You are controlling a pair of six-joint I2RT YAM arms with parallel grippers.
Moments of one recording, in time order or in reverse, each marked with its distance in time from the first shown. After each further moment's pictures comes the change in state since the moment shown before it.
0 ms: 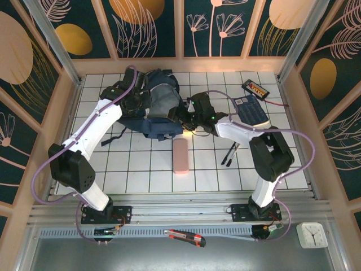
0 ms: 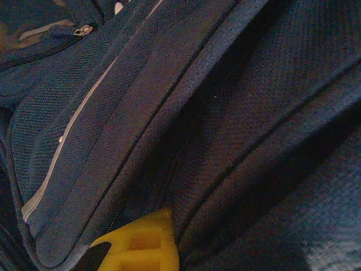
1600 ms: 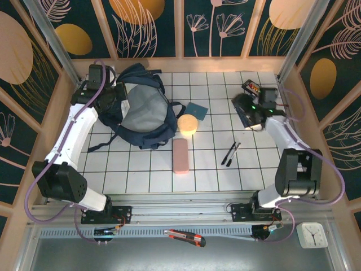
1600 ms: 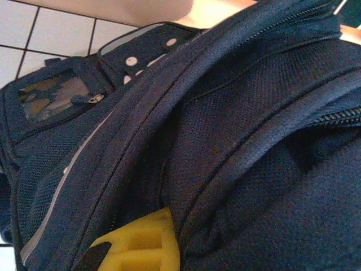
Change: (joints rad) left arm 0.253 -0.143 -0.085 0.131 0.124 0.164; right arm -0.656 -0.314 -0.172 -0.283 0.139 -0.166
